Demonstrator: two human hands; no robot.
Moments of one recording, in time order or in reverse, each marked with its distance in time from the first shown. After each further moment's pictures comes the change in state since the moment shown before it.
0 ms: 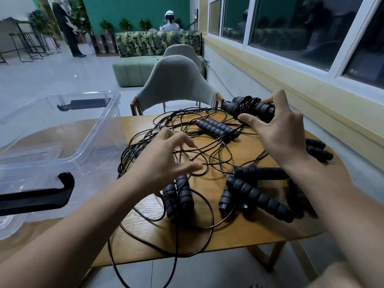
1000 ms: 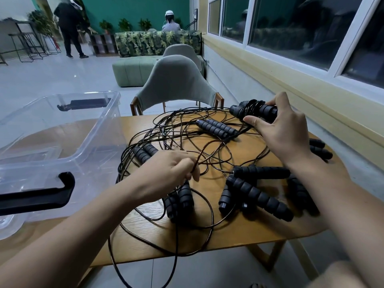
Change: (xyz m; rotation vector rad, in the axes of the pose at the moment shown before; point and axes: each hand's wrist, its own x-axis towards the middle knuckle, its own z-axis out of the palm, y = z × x) left_hand -0.017 0.020 -0.008 -0.161 -0.233 0.050; right_hand 0.001 0.016 -0.003 -0.080 -0.031 0.041
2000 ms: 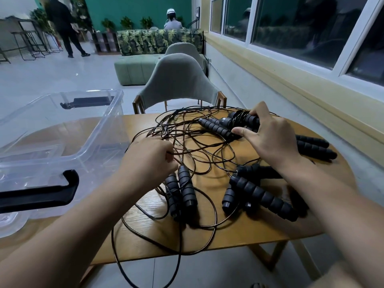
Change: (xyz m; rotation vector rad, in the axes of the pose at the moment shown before) left_hand 0.007 -0.025 -0.014 0.586 0.252 -0.227; right_hand -0.010 -0.007 0.026 -0.129 -0.124 -0.150
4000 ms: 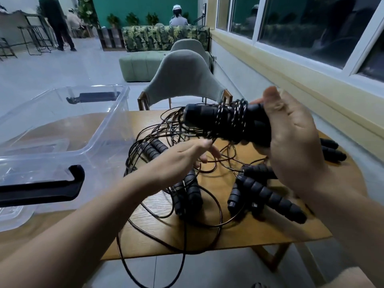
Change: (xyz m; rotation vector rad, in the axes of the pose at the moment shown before) left_hand -0.006 0.029 0.006 -0.873 -0.325 0.126; right_hand -0.017 -0.104 -0.079 1.142 -0.070 0.367
